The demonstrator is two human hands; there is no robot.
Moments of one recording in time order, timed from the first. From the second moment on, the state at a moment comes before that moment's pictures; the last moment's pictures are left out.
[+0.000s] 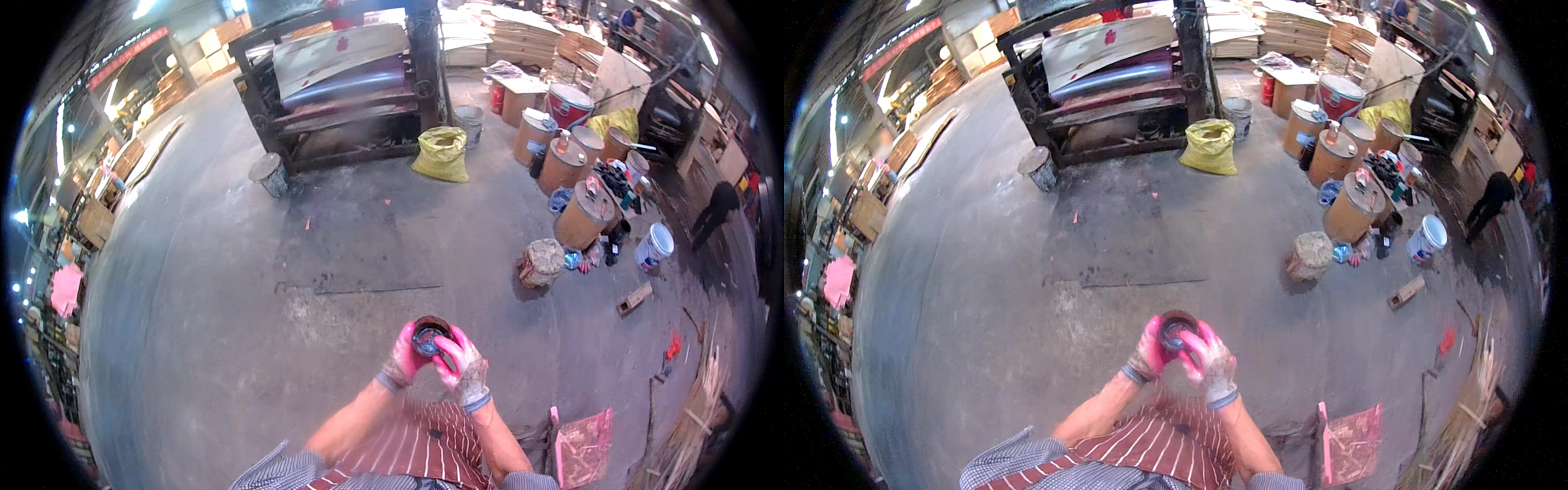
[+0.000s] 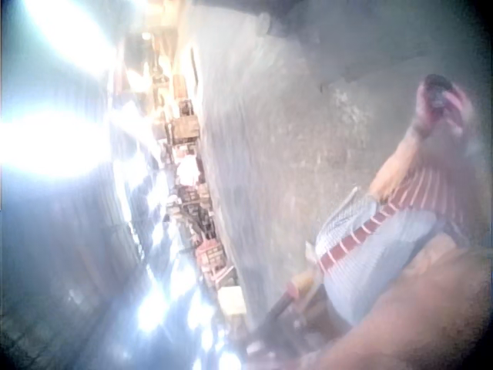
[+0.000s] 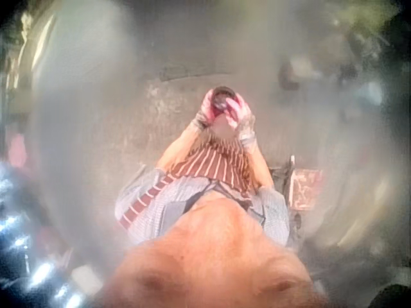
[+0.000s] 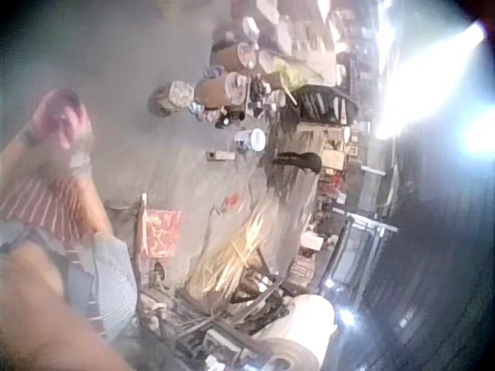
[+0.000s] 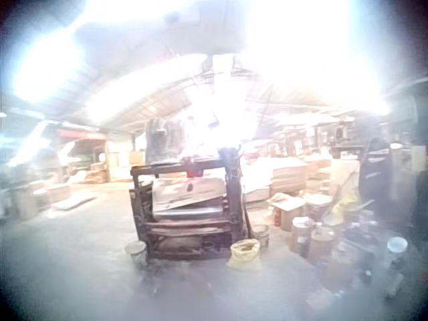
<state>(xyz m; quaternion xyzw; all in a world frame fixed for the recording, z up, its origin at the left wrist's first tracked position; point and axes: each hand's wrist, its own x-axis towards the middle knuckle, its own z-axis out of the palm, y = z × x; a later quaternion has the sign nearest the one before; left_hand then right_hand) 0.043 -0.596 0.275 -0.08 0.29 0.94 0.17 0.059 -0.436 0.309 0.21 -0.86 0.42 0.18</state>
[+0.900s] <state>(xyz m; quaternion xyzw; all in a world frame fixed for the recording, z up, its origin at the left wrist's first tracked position) -0.556 -0.653 0.259 0.03 0.51 0.86 0.01 -0.589 -0.468 0.326 0.26 -0.89 0.37 0.01</state>
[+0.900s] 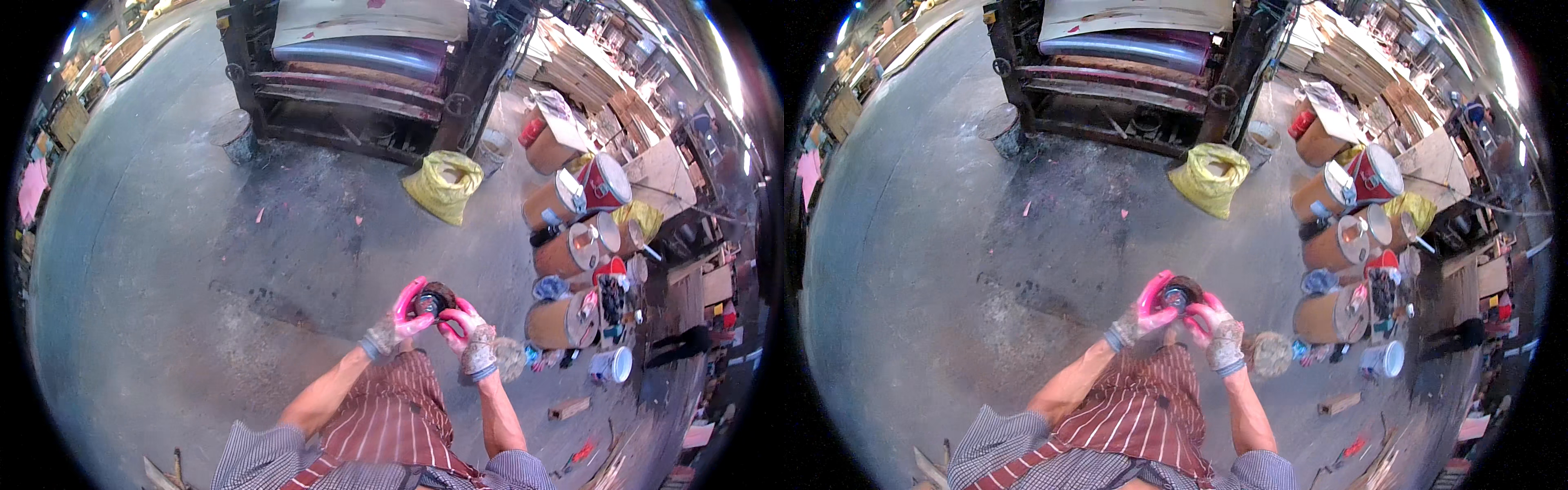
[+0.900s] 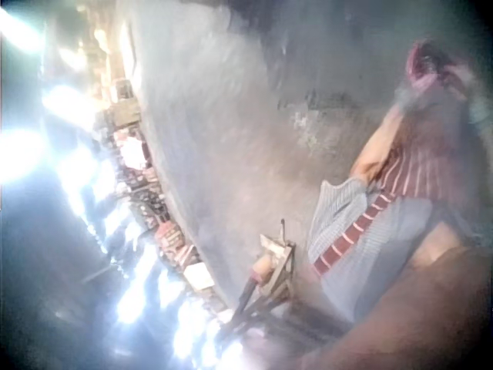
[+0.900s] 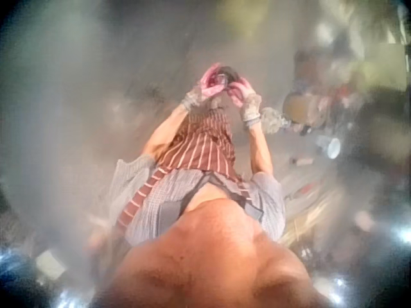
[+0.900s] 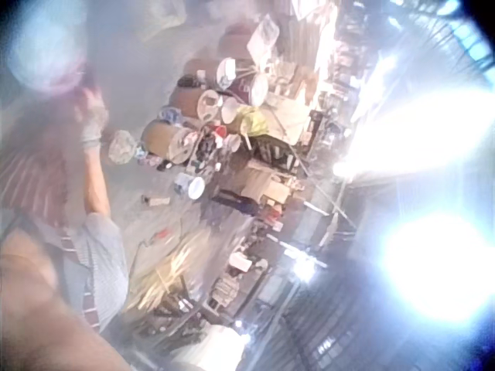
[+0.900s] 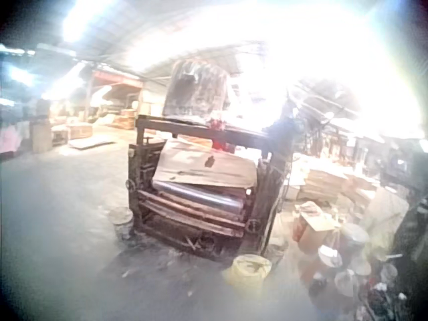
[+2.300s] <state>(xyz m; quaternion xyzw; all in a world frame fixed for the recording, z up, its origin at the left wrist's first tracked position) -1.168 -0.946 0.134 -0.34 0.38 0.83 -0.21 -1.638 -0.783 0.289 0.15 -0.97 0.15 0.08</state>
